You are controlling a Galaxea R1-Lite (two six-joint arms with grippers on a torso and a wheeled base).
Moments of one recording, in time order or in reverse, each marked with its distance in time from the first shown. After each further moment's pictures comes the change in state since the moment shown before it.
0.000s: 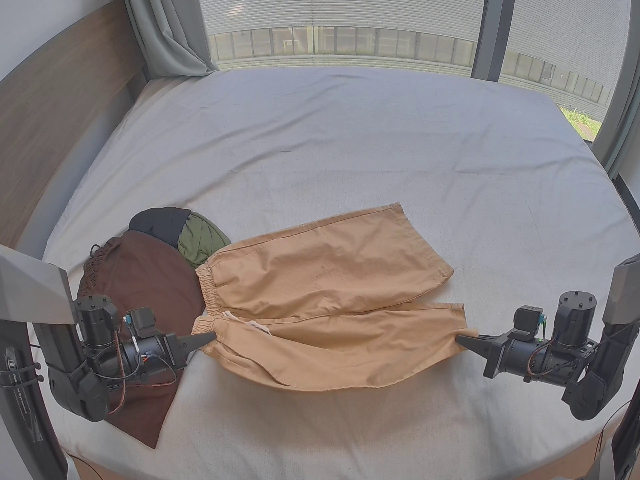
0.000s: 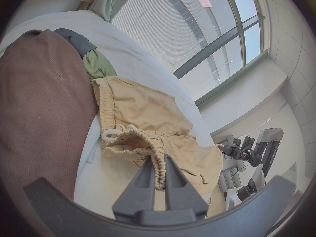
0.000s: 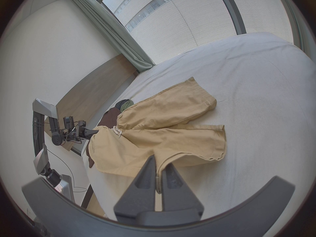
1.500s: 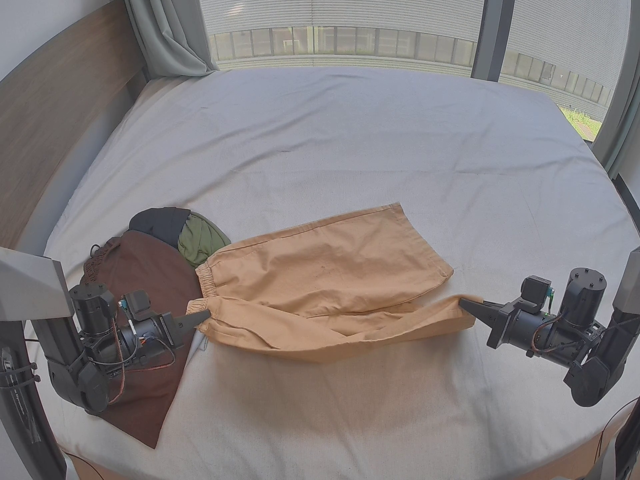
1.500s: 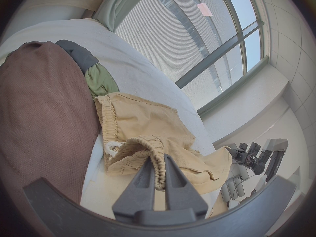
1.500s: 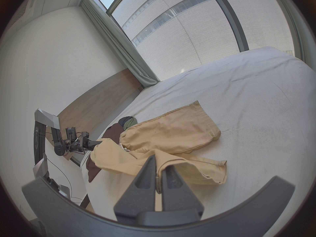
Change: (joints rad) left arm 0.003 -0.026 -0.068 0.000 0.065 -0.071; right arm -0.008 -0.068 -0.101 0.000 -0.006 0.028
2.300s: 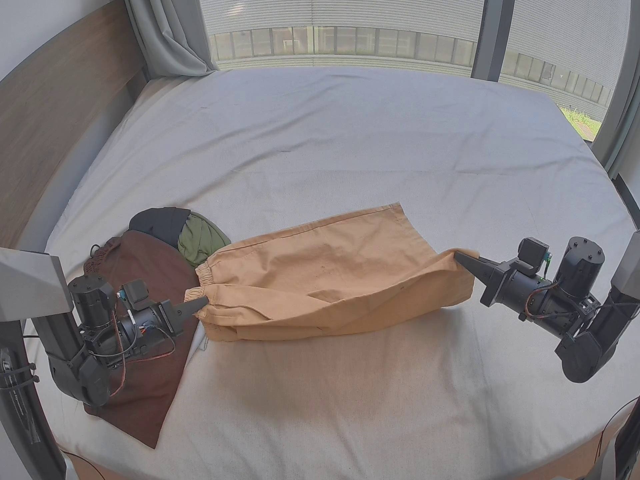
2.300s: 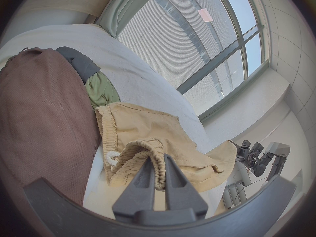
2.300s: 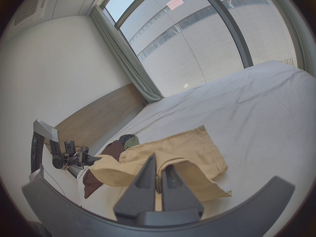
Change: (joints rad) left arm -0.003 -0.010 -0.046 0.000 0.043 -0.039; right arm 0.007 0.001 -0.196 0.012 -0.021 0.034
